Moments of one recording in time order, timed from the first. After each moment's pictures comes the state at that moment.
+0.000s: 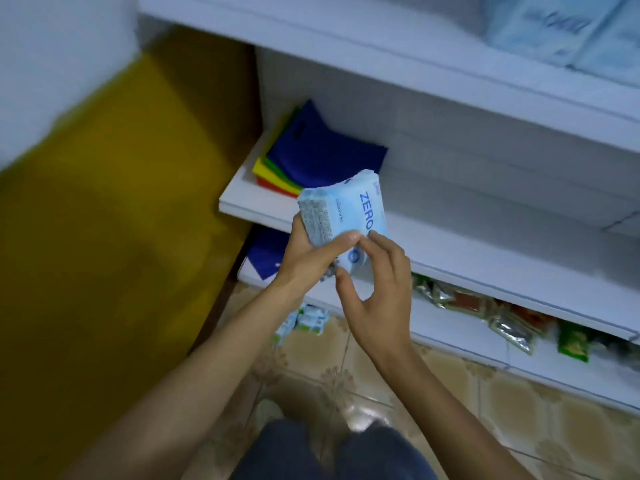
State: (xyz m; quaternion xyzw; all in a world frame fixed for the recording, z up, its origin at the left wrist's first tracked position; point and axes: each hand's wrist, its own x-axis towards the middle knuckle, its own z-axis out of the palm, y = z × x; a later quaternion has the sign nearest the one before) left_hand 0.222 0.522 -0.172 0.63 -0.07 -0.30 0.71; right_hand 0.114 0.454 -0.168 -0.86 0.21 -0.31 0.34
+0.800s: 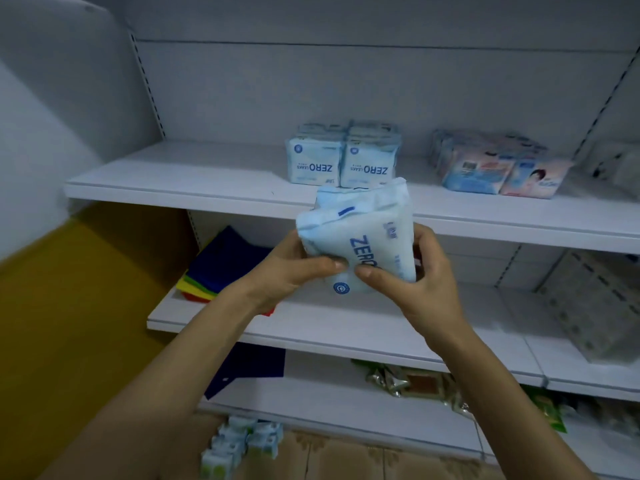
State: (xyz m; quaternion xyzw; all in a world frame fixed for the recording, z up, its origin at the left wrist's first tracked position) left_hand 0.090 0.368 0.016 0.56 -0.47 -0.32 0.60; right_hand -0.055 0.242 0.005 -0.73 0.12 -0.37 0.56
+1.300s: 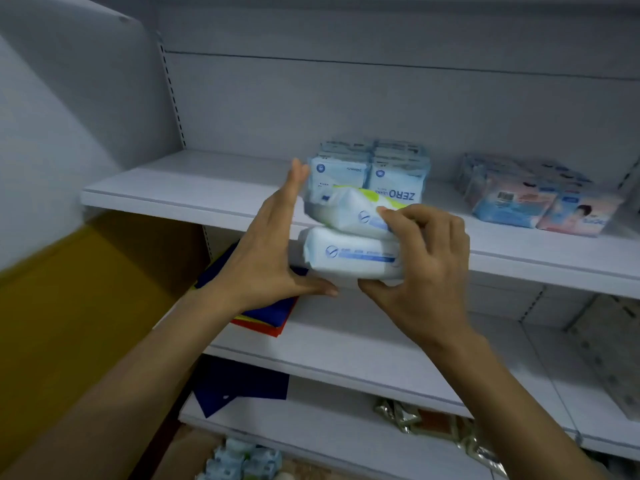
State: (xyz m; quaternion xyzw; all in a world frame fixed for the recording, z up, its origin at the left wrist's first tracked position) left_hand 0.154 0.379 0.035 0.73 -0.55 0.10 0.39; right_hand 0.012 0.220 0.019 -0.84 0.04 -0.54 0.01
